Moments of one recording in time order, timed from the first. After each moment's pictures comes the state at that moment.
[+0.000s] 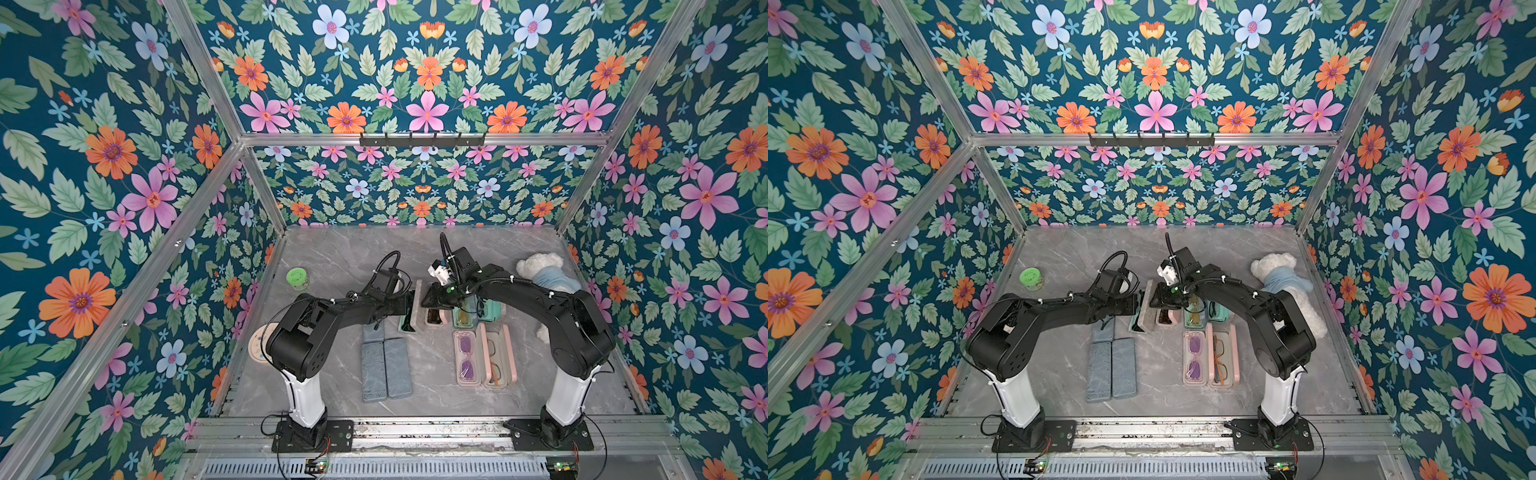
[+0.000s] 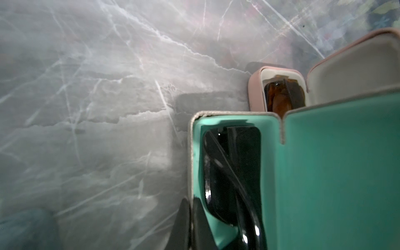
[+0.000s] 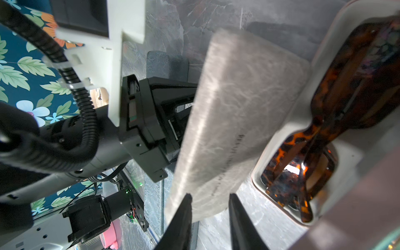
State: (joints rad) left arm -0.55 1.84 0.95 0.02 0.13 -0.44; right arm 0.54 1.85 1.32 -0.51 -0.55 0.49
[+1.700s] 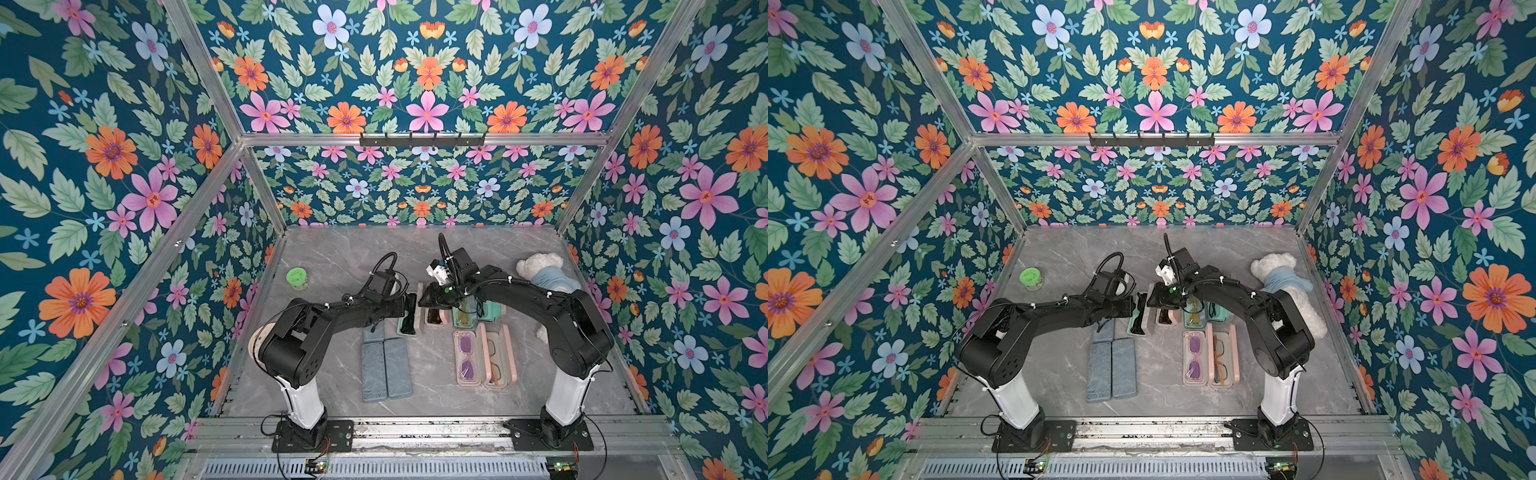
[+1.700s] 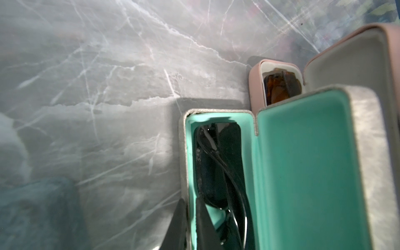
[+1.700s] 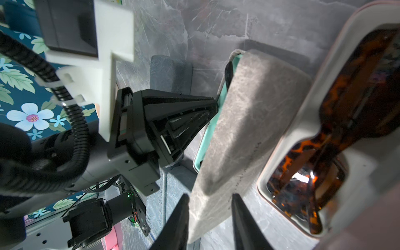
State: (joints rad) left arm -0.55 1.78 0.90 0.01 0.14 -0.45; right arm 0.56 1.86 1.32 -0.47 -0.55 0.51
